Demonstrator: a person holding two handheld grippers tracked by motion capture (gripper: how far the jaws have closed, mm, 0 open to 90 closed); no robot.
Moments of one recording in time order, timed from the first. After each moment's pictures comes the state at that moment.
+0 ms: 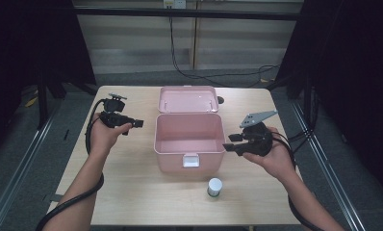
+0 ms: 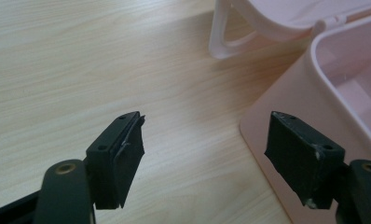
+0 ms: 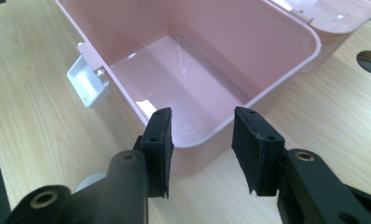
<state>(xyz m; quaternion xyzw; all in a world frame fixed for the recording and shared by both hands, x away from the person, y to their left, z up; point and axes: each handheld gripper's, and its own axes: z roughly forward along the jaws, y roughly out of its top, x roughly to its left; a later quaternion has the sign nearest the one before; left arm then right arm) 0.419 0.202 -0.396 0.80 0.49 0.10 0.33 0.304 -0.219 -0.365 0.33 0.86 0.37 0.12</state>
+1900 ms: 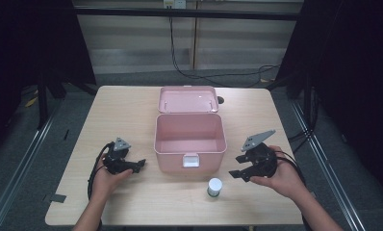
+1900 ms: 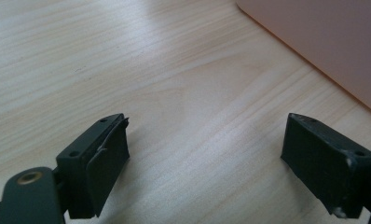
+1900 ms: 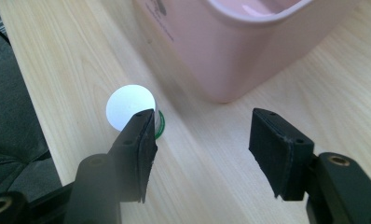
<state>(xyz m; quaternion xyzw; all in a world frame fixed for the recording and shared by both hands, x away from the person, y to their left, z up) 0.345 0.212 -0.510 0.83 0.41 0.16 0.36 0.268 -0.225 -0.397 0.31 0.90 0.30 0.06</state>
